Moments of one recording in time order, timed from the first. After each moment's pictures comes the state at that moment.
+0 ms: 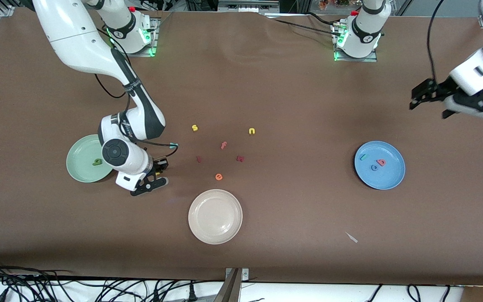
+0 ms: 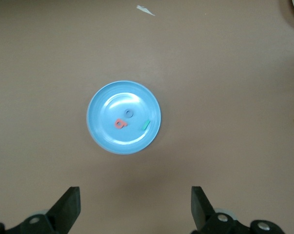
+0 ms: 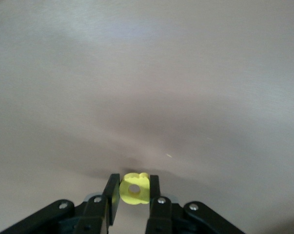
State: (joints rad) left arm -0.01 -0.14 0.03 -1.87 -0.05 1.74 0.25; right arm 0.26 0.68 0.03 -1.65 -0.05 2.23 -0.06
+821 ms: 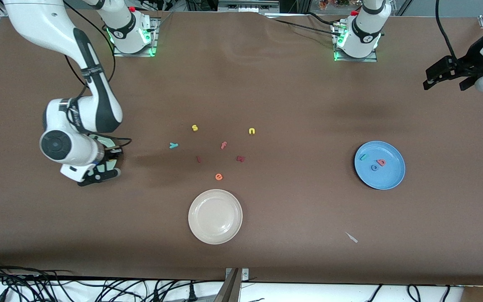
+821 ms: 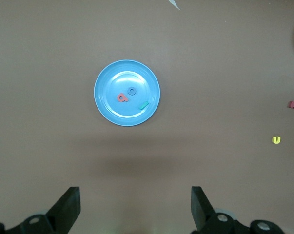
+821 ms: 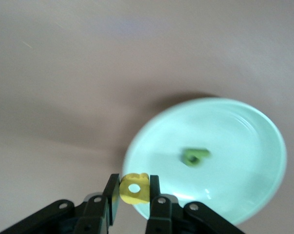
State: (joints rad) left arm -0.02 -0.10 0.00 -1.68 -0.04 1.53 -0.06; right arm 0.25 0.48 -0.20 -1.82 -0.05 2.08 -0.23
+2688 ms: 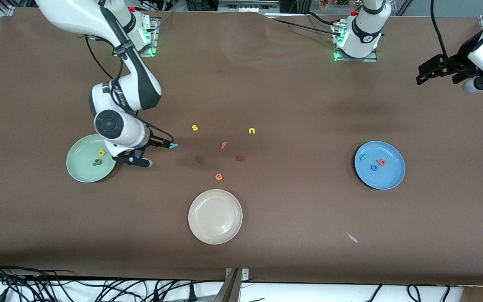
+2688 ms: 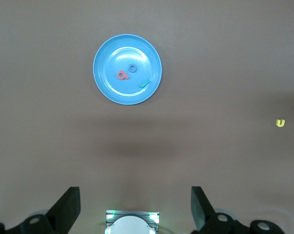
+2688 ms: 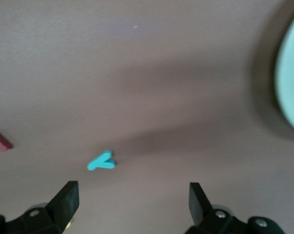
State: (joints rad) left arm -0.02 -0.08 -0.01 -1.65 -0.04 1.42 -0.09; right arm 0.33 0.43 0.04 -1.93 0.01 2.17 0.59
